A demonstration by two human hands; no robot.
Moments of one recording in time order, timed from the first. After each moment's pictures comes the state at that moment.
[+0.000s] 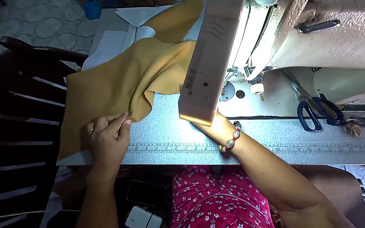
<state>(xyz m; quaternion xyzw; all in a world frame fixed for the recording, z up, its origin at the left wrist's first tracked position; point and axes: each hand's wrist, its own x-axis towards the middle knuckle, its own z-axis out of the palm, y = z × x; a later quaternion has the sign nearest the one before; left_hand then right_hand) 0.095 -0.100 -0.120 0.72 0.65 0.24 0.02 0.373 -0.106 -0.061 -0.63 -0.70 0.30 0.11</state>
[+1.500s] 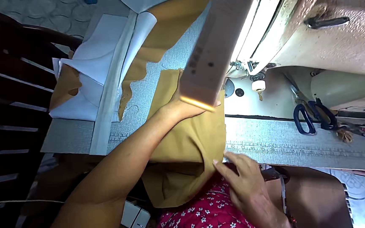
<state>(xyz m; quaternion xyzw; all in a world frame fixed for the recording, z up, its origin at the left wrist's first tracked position) 0.267 -0.013 -0.133 0.91 0.39 0.05 0.12 0.434 -0.261 -0.128 -0.54 -0.78 0.08 0.29</state>
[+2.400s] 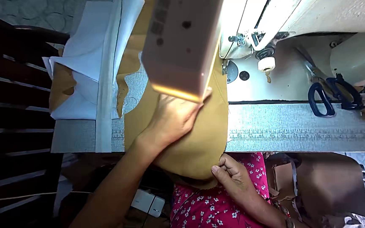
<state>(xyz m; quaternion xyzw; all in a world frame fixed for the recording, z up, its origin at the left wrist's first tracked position) 0.225 -0.089 -0.103 0.91 0.32 0.24 0.09 0.388 -0.267 -0.144 -0.47 -0.46 0.55 0.51</state>
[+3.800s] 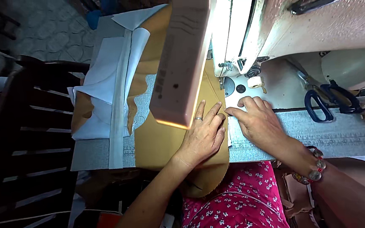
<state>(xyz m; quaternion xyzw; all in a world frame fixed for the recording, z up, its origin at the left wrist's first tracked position) 0.273 -0.112 -0.134 0.91 0.35 0.20 0.11 0.472 -0.143 -0.123 -0.57 -0.79 0.02 0.23</state>
